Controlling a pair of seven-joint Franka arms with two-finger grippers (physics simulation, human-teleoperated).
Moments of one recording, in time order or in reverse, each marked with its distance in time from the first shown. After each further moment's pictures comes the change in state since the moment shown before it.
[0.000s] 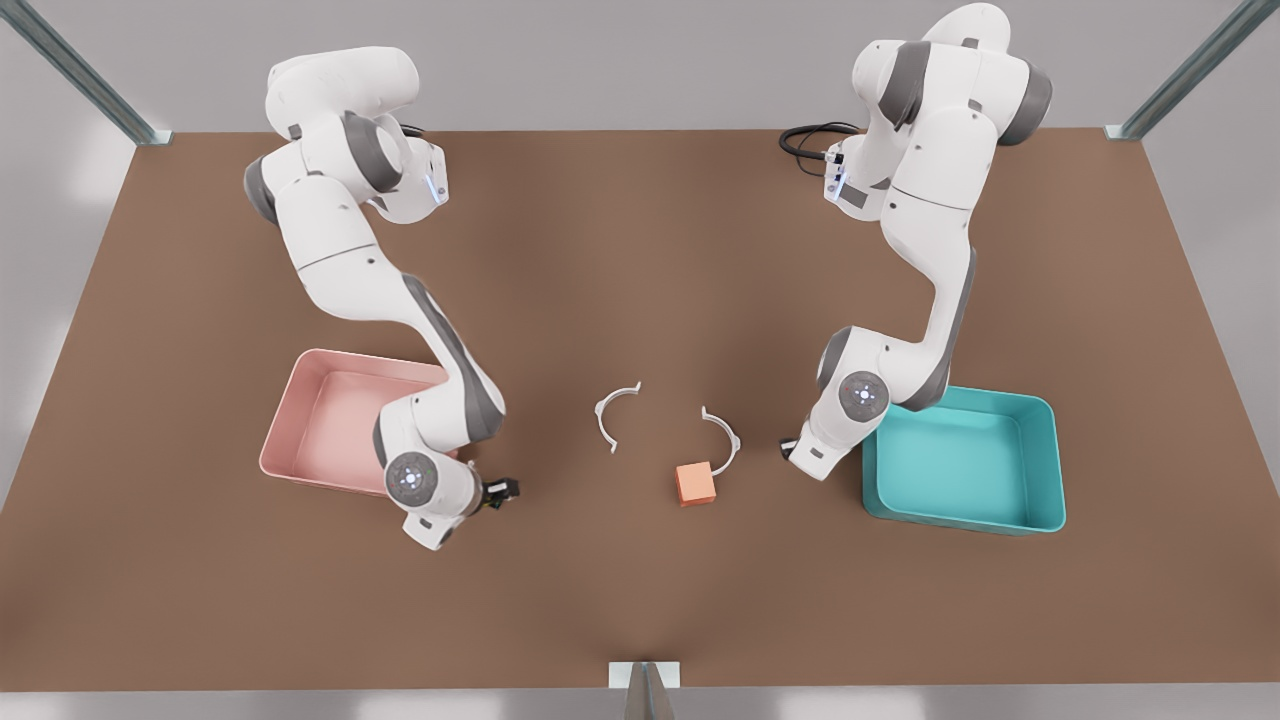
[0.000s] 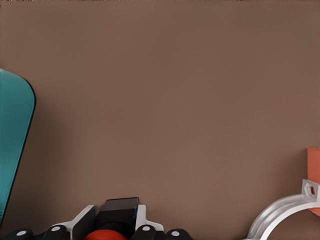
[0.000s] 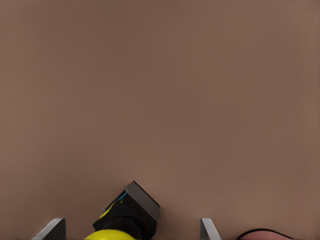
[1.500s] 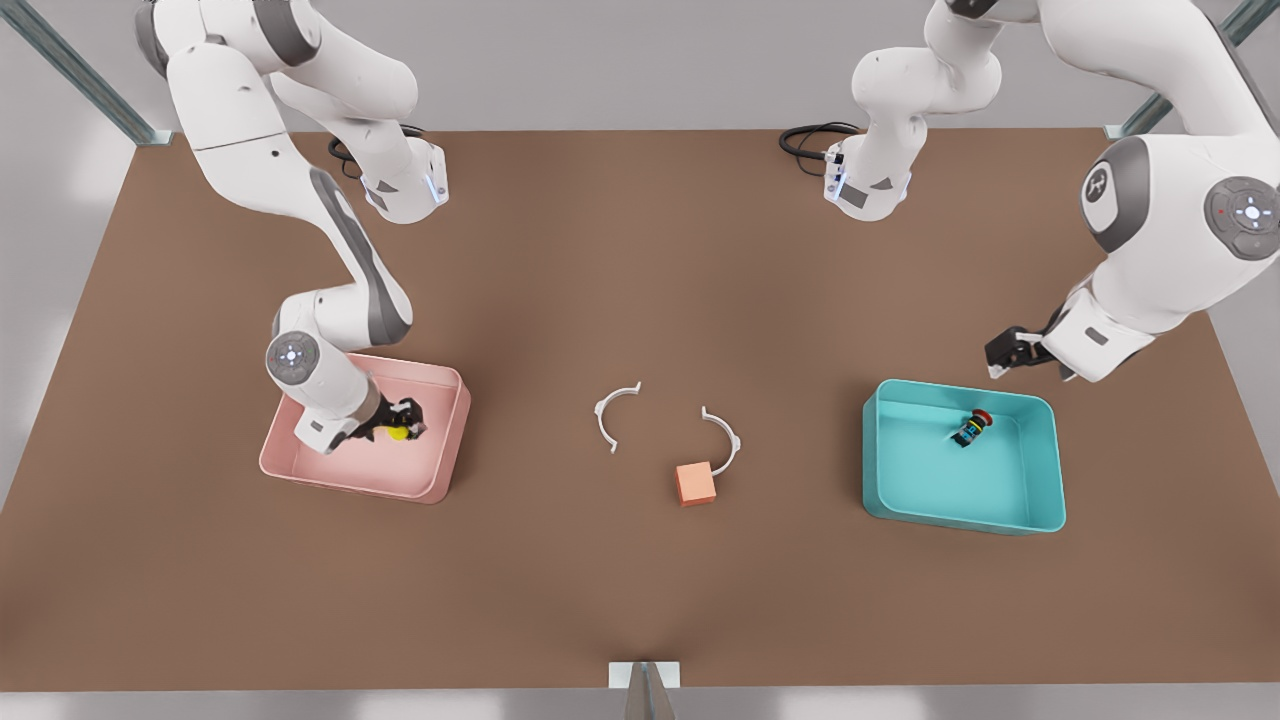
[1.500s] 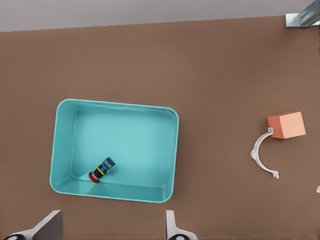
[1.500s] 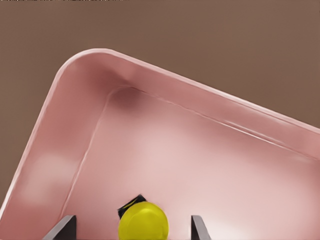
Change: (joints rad) left arm 0.292 -0.468 -0.015 0.364 0.000 -0.810 0.491; right arm -0.331 -0.587 0.095 -0.861 -0.005 0.385 -0.143
